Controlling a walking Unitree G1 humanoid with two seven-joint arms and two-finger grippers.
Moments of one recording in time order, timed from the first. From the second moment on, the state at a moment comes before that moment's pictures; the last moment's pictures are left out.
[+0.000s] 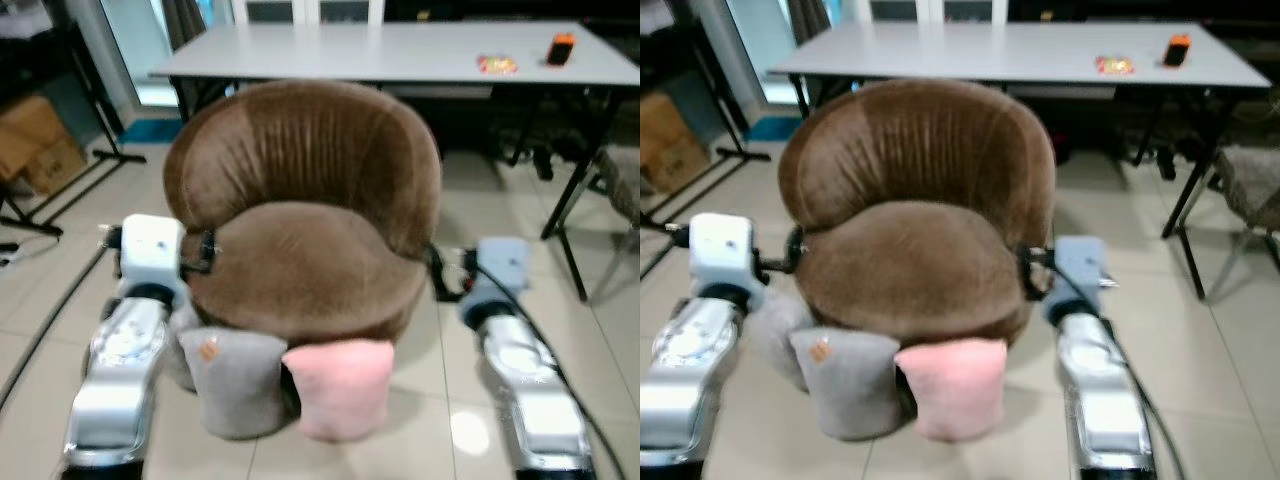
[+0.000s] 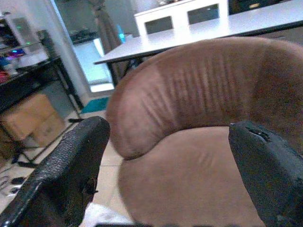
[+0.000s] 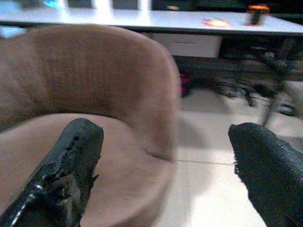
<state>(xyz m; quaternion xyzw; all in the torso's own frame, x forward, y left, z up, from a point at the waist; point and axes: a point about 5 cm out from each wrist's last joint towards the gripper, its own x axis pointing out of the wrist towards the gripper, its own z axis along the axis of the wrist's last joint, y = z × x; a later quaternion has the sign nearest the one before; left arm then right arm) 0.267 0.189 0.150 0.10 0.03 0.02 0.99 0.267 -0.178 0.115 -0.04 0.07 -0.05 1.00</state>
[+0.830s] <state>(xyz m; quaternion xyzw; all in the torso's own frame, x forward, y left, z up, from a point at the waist) 0.265 0.206 0.150 0.11 0.03 0.05 0.99 0.273 -0.163 0.119 -0.04 0.07 -0.02 1.00</state>
